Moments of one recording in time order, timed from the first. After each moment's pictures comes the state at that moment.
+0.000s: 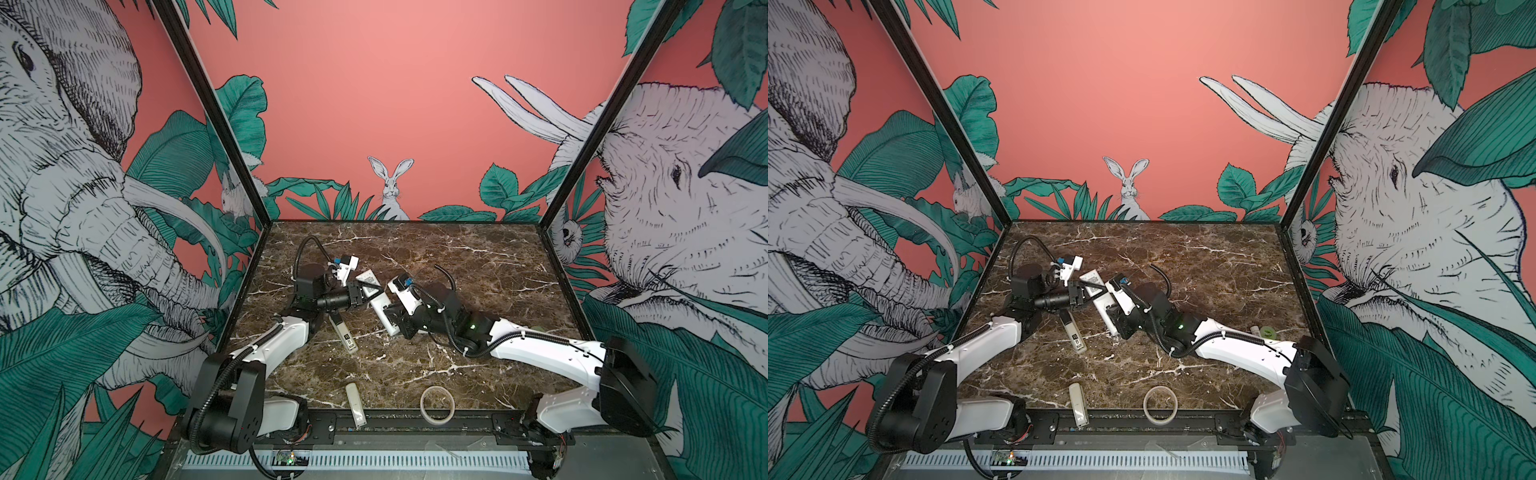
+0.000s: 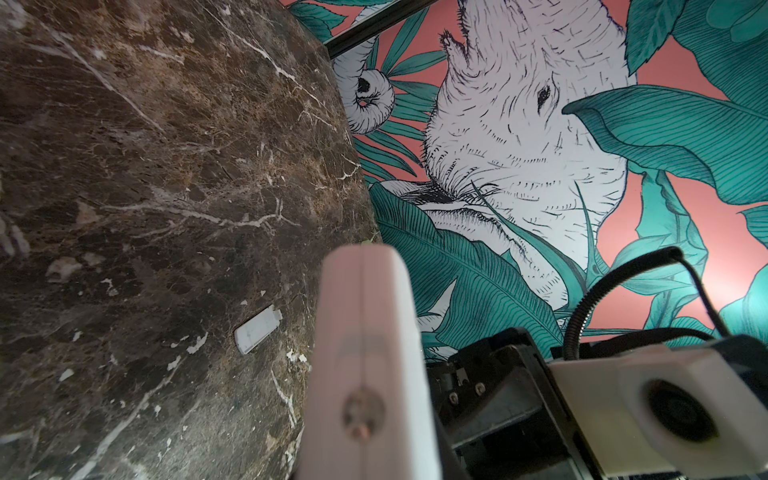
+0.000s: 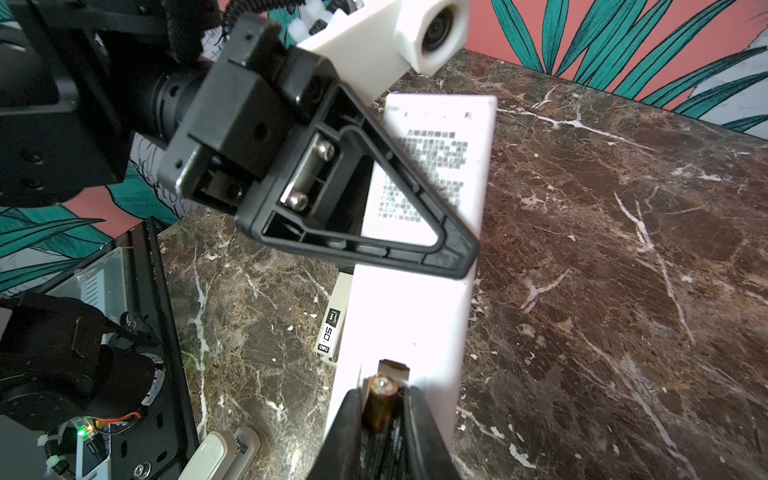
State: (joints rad) left arm -0.26 1.30 0.61 0.37 1.03 -0.89; right arm 0.99 1.41 0.95 0.00 -0.07 0.19
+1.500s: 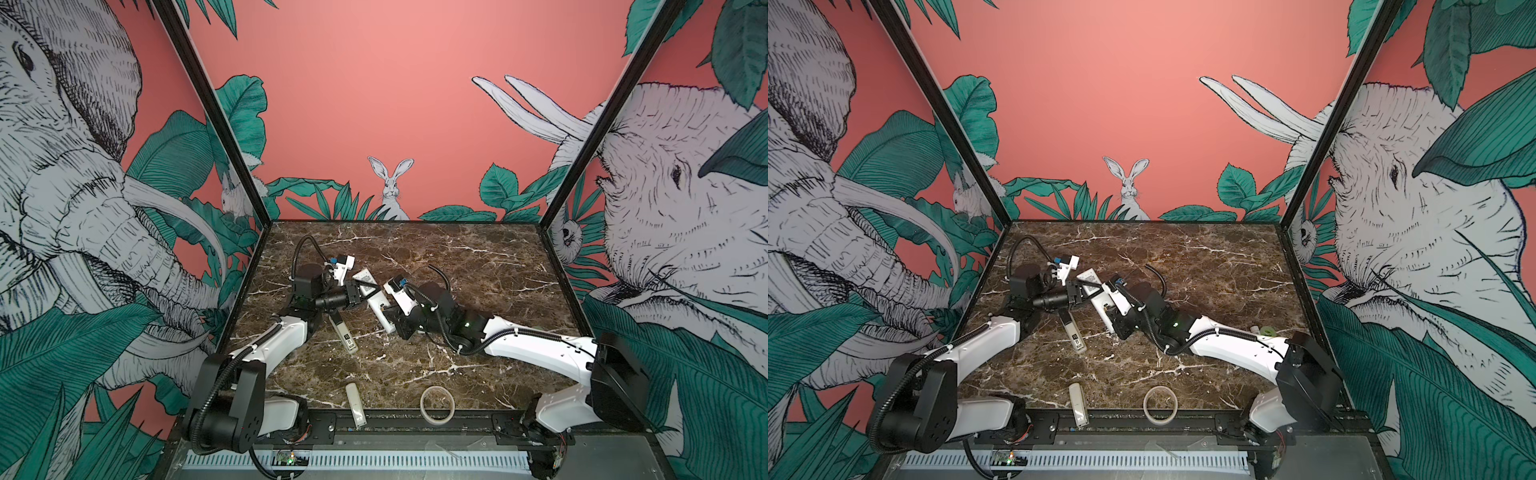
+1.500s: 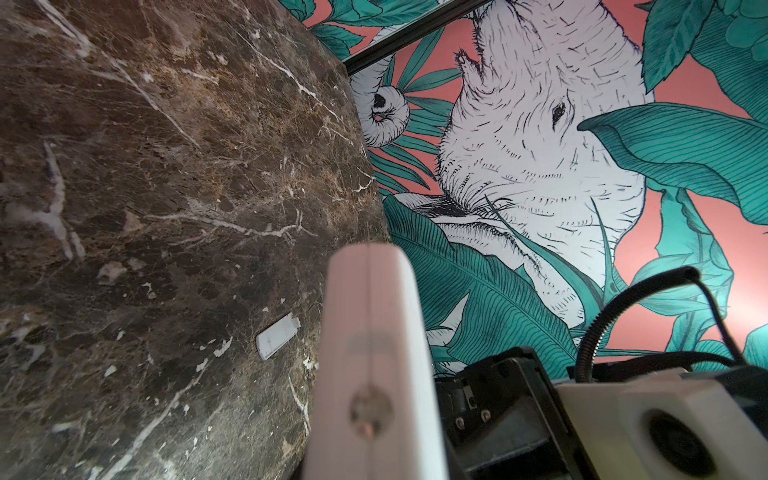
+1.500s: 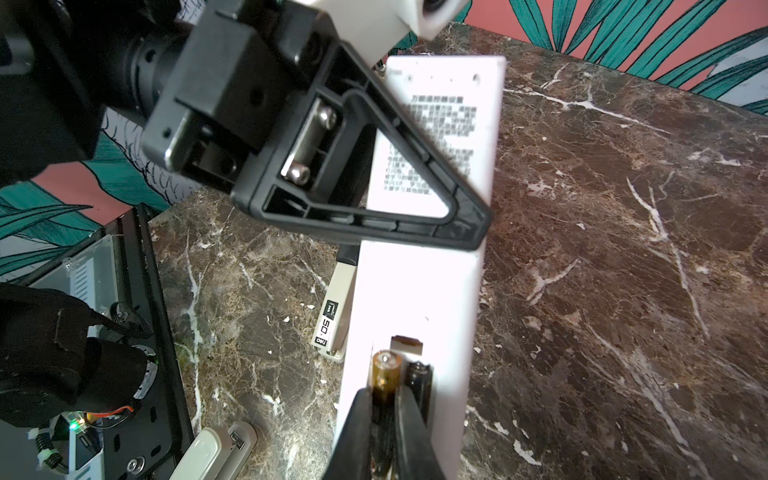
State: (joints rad) left arm -0.24 1.30 0.61 0.34 0.99 -0.87; right arm 1.00 1.46 0.98 -0.04 -0.08 0.18
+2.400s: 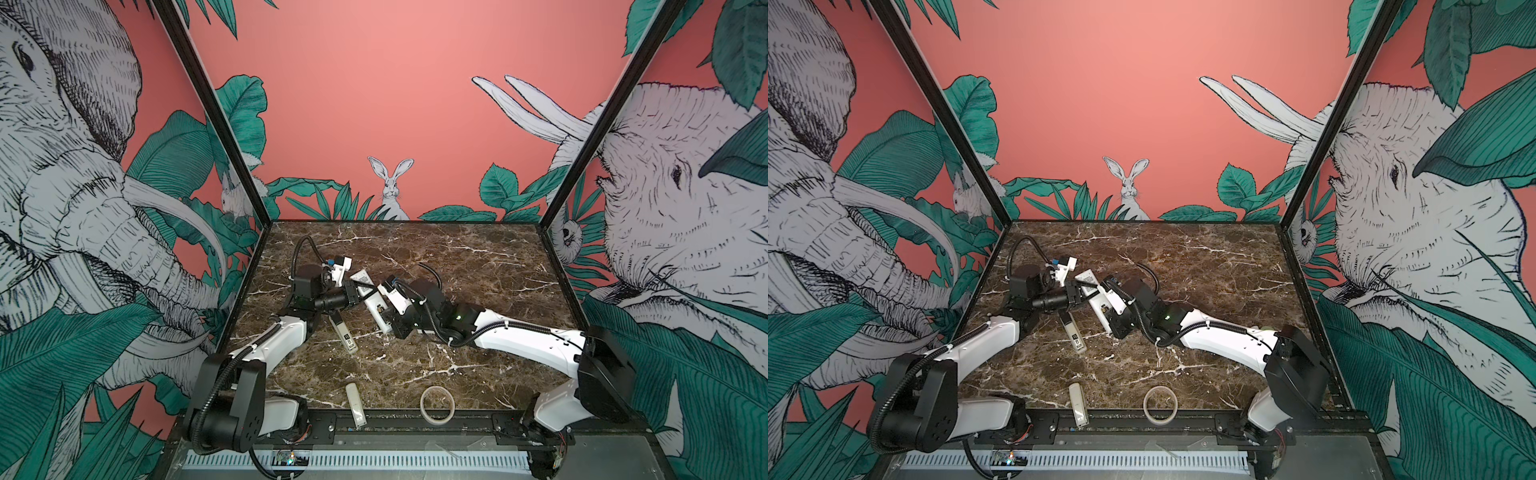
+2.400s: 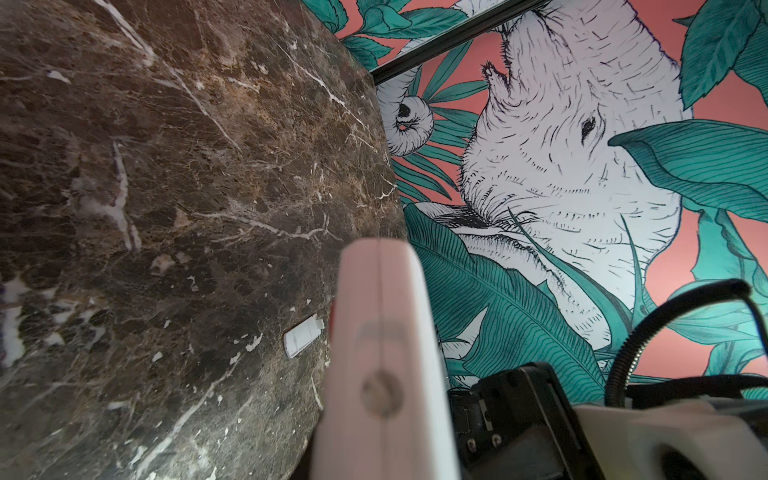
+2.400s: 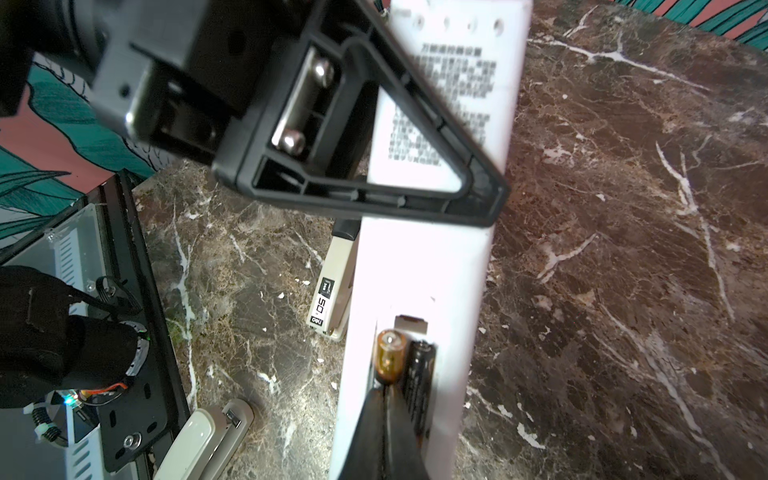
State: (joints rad) left arm -0.23 1.30 0.61 0.29 0.94 -0.84; right arm 1.00 1.54 1.07 -0.17 -0.12 0.17
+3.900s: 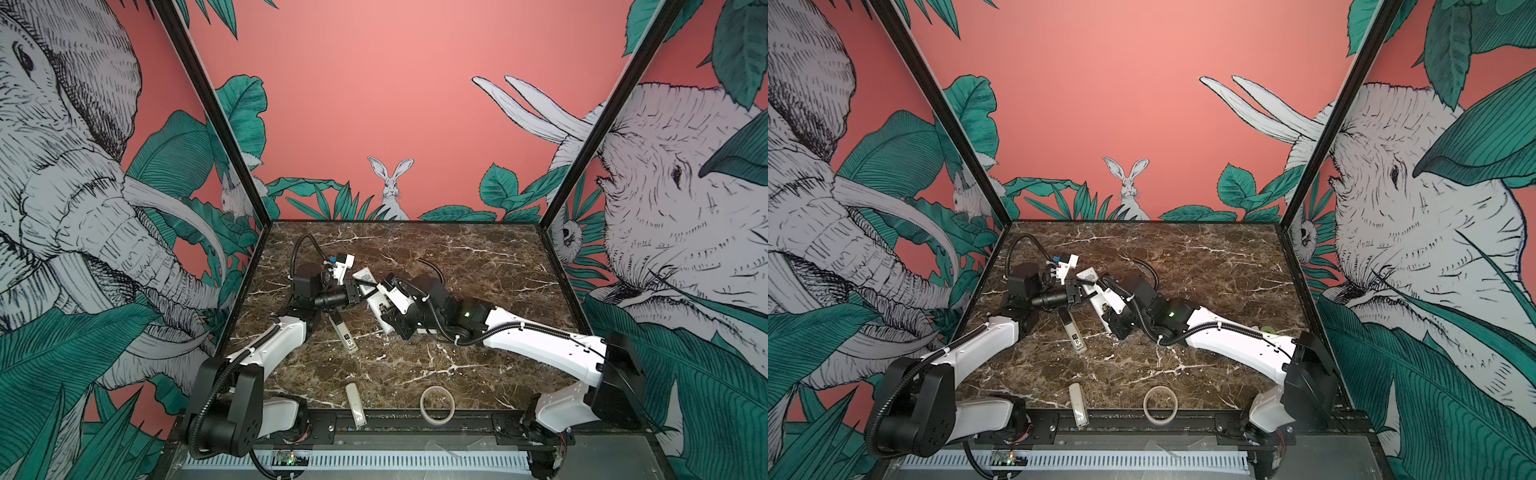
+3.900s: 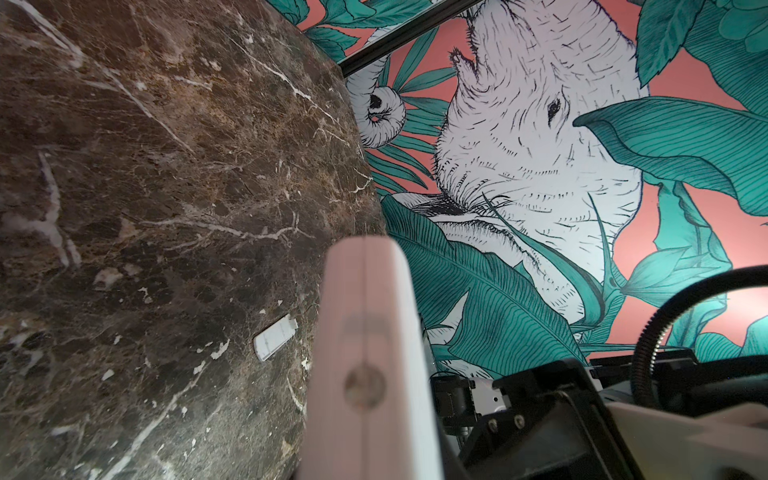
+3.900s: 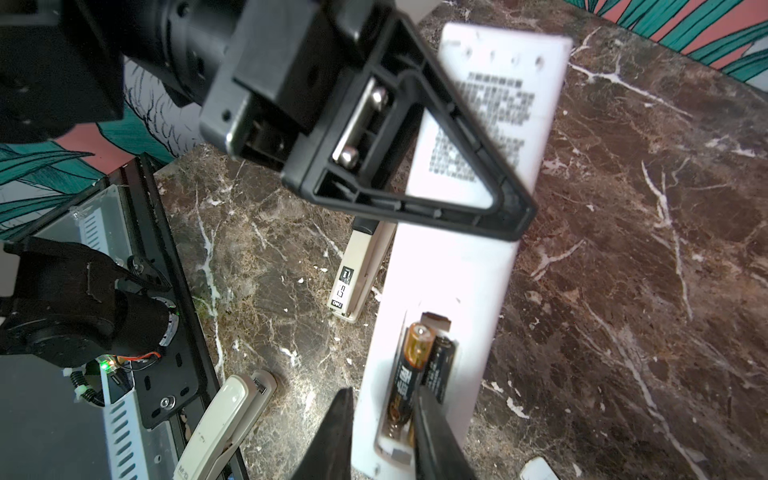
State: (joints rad) left arm -0.24 1.28 0.62 0.31 1.00 -0.85; right arm 1.03 1.48 1.19 -0.35 -0.09 0.13
